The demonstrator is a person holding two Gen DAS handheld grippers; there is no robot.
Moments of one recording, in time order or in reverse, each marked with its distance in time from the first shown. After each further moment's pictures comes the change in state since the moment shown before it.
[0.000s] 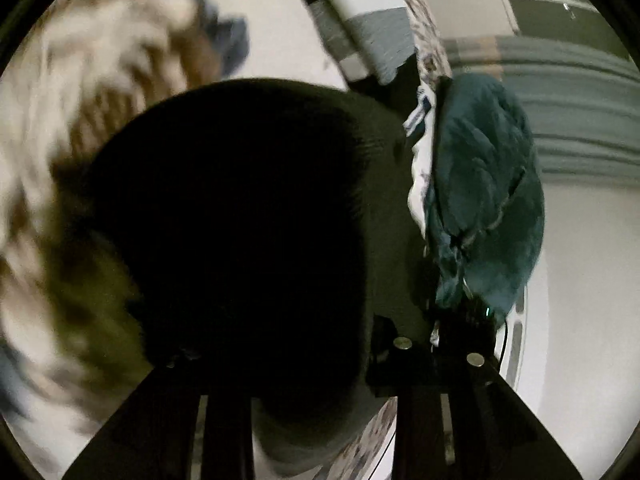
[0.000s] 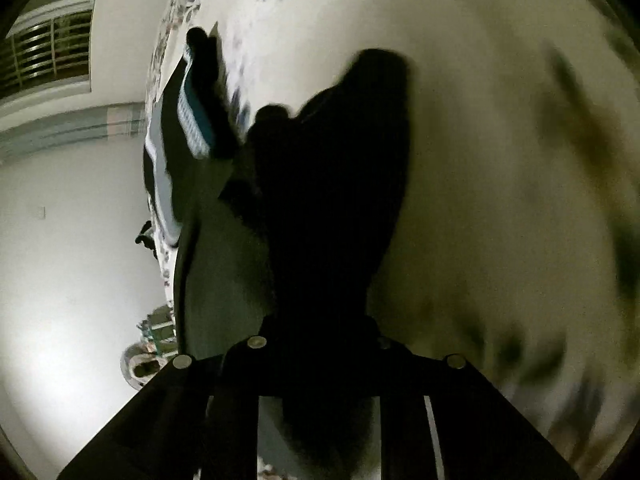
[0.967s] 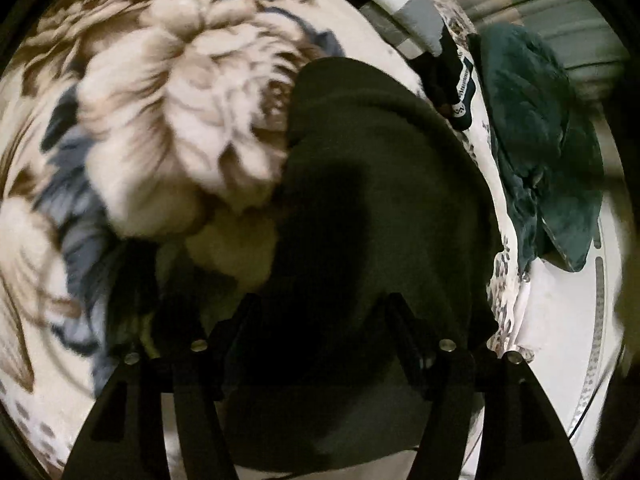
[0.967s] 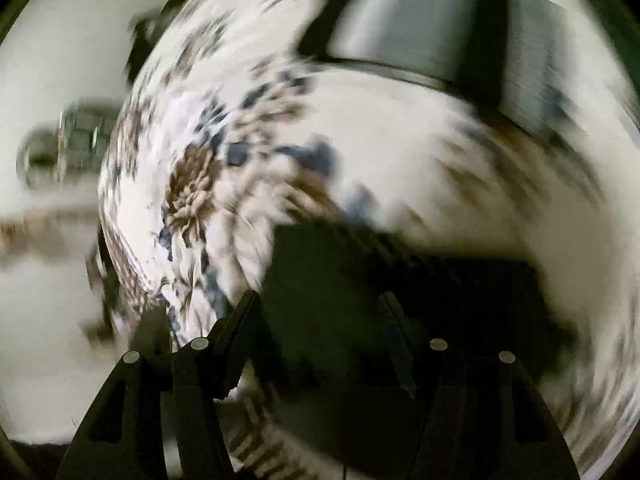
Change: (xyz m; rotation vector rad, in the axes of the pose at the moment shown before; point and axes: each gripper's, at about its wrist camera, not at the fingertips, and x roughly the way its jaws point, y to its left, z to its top) left arm -0.040 0.035 -0.066 0.191 0.011 0.319; right arm 0.179 0.284 -0.119 -0.777 0.372 -0.440
